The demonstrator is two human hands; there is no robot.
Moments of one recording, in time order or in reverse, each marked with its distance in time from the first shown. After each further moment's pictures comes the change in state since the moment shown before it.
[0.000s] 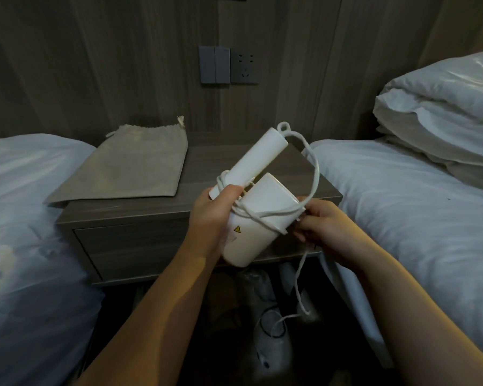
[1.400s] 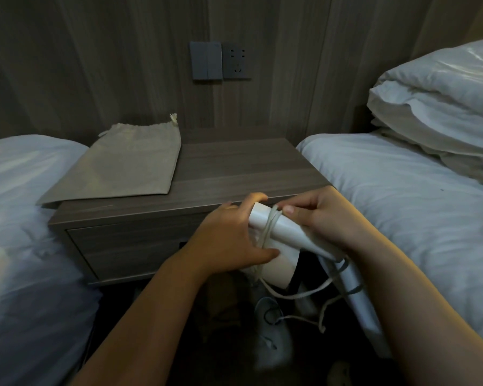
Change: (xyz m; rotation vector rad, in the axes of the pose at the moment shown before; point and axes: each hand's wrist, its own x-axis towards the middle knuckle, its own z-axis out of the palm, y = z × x) left_hand -0.008 -0.021 -0.003 1.223 -0.349 0.702; right_hand -0.007 -0.016 -0.008 -0.268 0.087 -0.021
